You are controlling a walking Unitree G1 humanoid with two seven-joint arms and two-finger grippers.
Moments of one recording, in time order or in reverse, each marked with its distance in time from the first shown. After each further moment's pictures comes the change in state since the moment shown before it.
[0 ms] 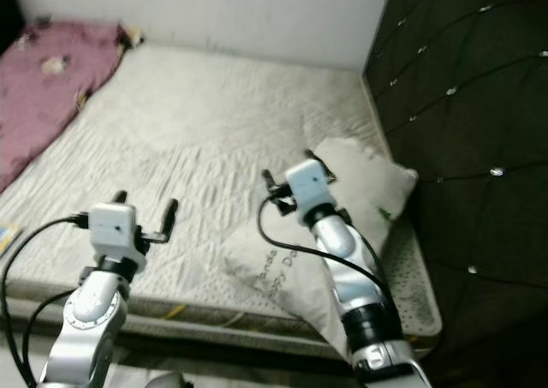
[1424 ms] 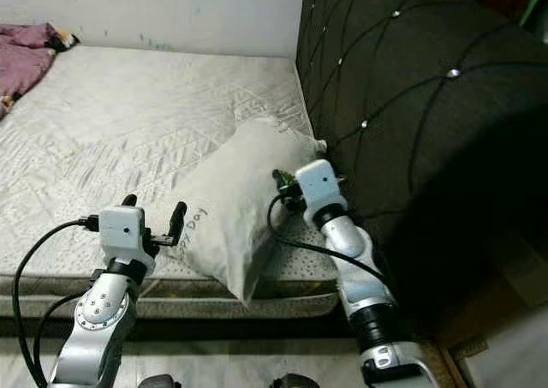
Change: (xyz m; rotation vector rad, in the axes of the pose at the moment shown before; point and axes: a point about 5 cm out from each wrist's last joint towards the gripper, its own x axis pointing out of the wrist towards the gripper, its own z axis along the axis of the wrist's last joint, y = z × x) left arm 0.002 -0.006 -0.002 -0.023 0.009 -0.004; right arm -0.005 -0.010 -0.007 0.005 0.030 -0.040
